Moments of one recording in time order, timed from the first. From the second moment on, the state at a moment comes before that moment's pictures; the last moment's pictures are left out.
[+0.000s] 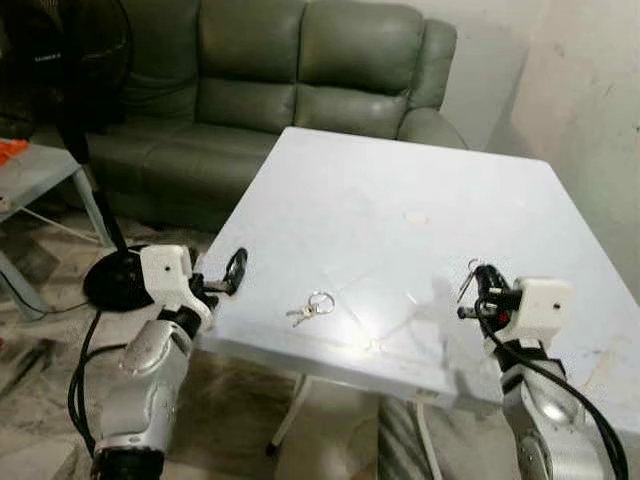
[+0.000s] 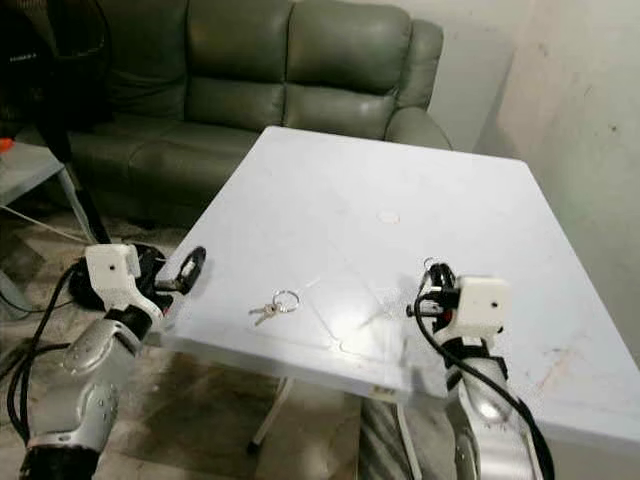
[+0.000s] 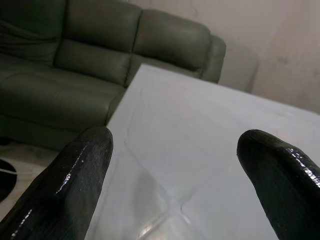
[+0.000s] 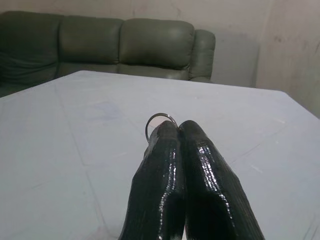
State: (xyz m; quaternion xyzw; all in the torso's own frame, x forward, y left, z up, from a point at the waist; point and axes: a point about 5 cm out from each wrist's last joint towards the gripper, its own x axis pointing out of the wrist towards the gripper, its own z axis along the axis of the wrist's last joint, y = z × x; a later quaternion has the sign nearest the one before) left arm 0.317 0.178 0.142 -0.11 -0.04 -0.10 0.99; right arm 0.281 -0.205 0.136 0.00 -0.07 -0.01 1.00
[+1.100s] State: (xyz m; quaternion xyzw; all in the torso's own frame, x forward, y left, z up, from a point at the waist) left arm 0.328 0.169 0.160 -0.11 -0.07 -0.11 0.99; right arm 0.289 -0.195 0.137 0.00 -0.06 -0.01 1.00
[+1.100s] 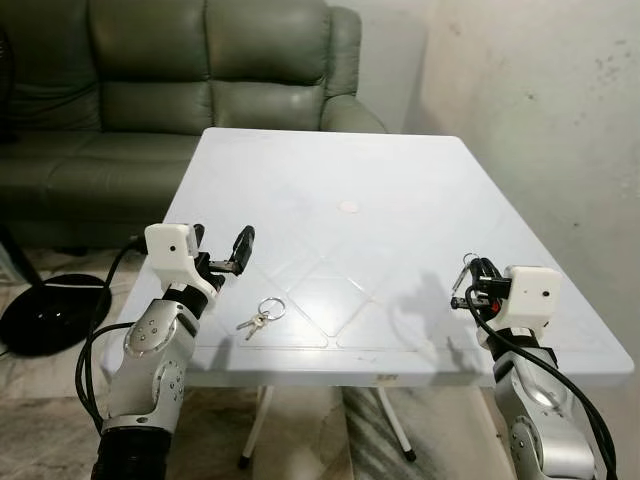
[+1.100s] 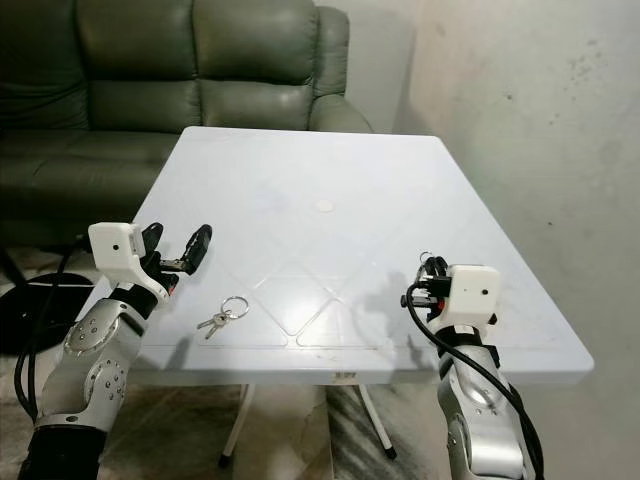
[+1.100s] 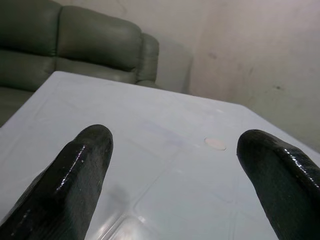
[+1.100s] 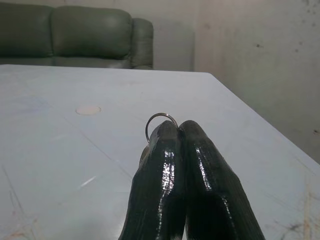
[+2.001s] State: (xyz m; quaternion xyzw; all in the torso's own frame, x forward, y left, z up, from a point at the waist) left arm 0.329 0.167 0.155 -0.11 -0.06 -0.10 0.99; right arm 0.290 -0.195 0.134 0.00 -0.05 -0.01 1.00
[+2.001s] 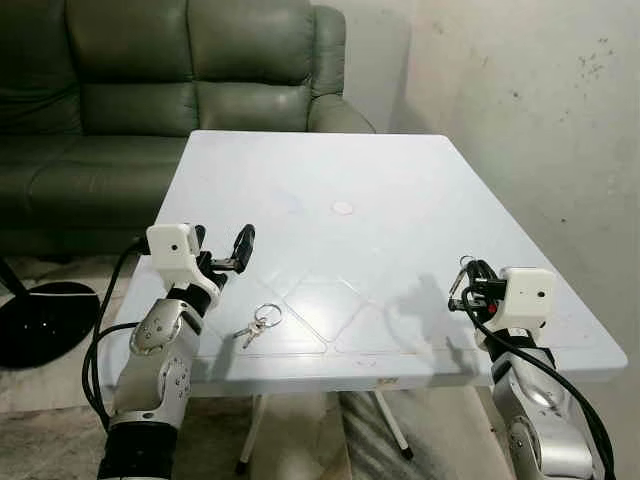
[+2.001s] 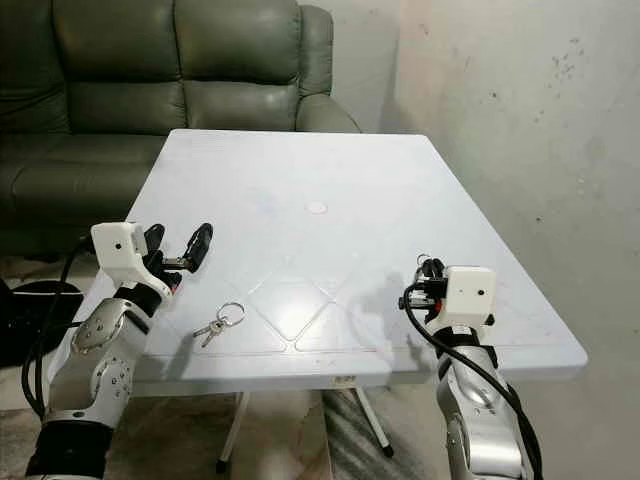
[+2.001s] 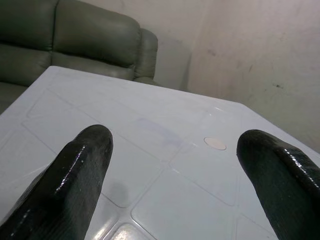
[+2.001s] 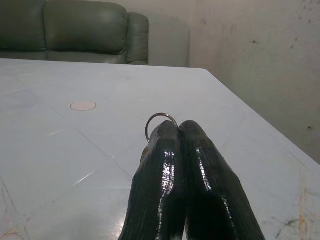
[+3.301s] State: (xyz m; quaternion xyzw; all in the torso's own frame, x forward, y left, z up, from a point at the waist) left arm 0.327 0.171 0.153 -0.10 -0.06 -0.09 0.99; right arm 0.293 -0.191 0.138 0.00 -0.05 0.01 1.00
